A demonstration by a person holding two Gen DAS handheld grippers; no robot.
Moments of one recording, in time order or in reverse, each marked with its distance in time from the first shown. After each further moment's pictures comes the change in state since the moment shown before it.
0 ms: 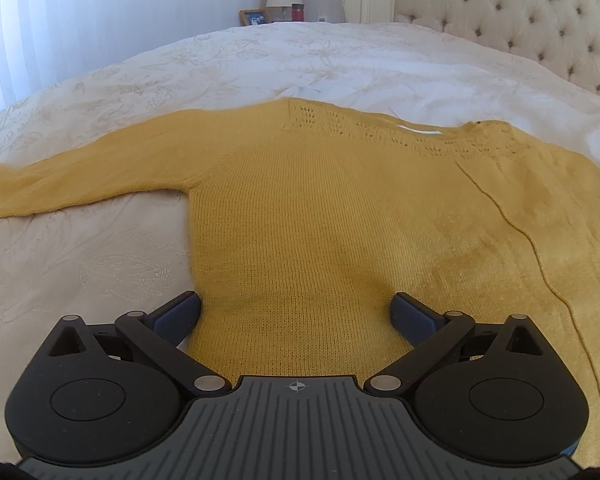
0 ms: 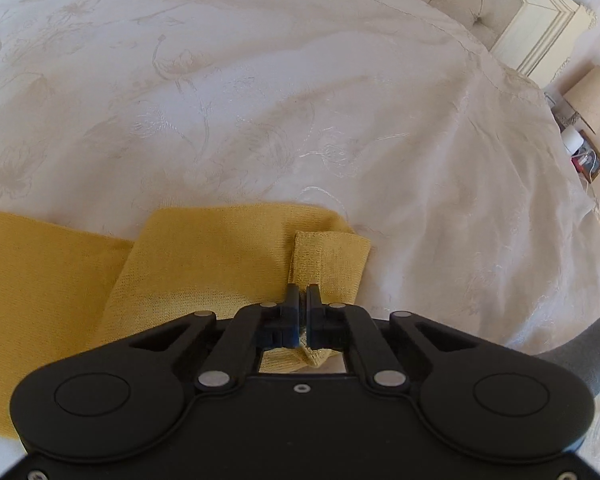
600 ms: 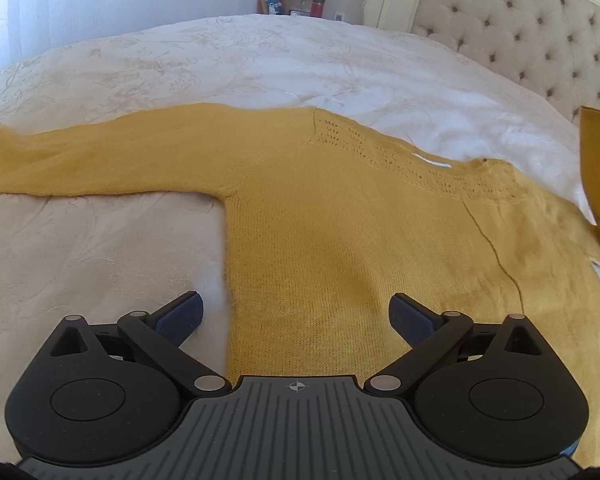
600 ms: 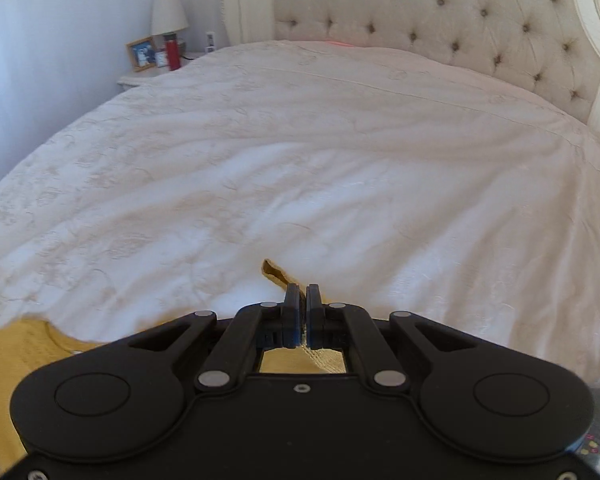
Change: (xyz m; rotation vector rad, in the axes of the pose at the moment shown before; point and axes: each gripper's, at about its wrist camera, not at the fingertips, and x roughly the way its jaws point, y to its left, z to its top) left arm -0.012 0.034 0.020 -0.142 0.041 -0.068; right arm -0.203 0.129 0.043 -0.029 -0.219 0.494
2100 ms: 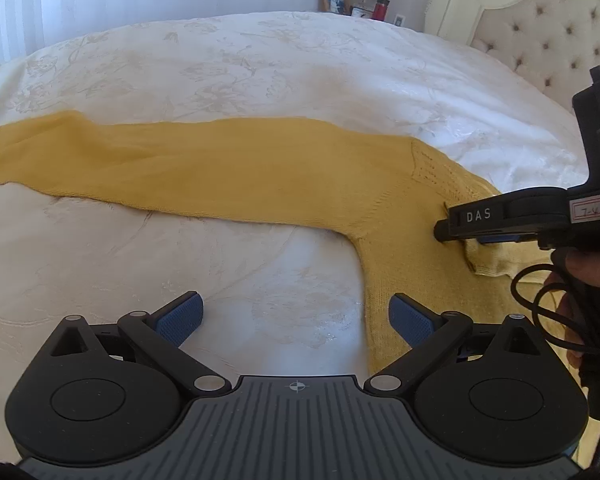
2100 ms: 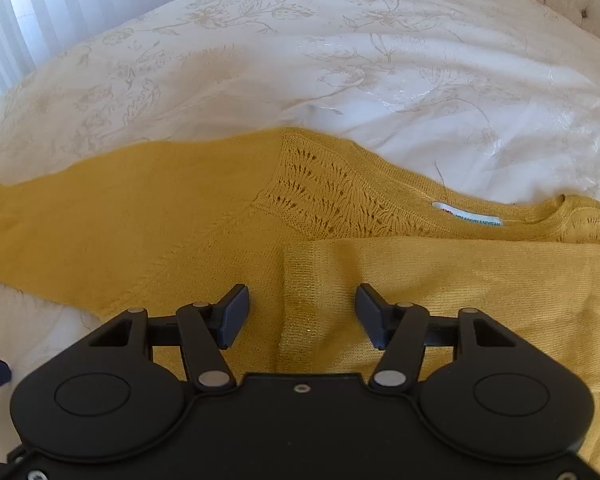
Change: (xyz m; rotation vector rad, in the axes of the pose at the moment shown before) left arm -0.010 0.066 0.032 -0.117 0.042 0.087; right arm 0.100 0.278 -0.170 -0.294 0.179 0.183
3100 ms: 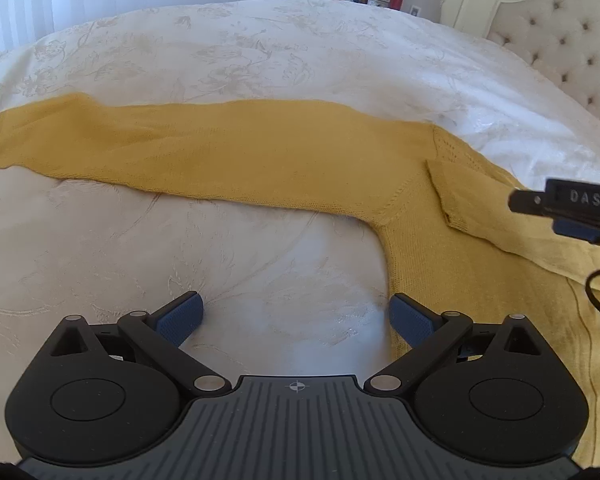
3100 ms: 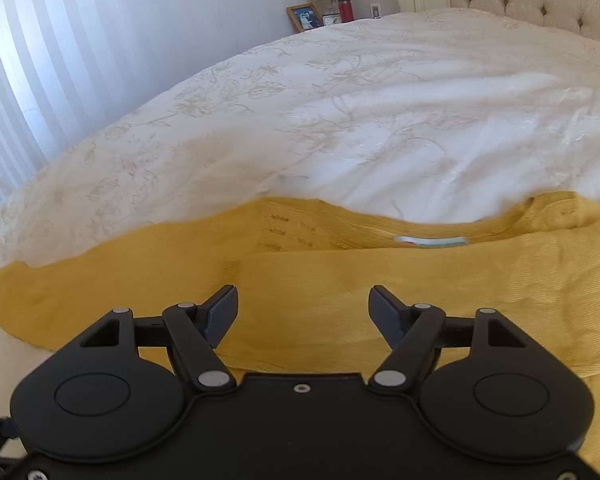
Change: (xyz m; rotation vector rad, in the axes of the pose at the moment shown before) left arm 0.017 0.002 -0.003 -0.018 0.033 0.051; right arm -0.035 -0.052 -0.020 0.140 -0.191 0.009
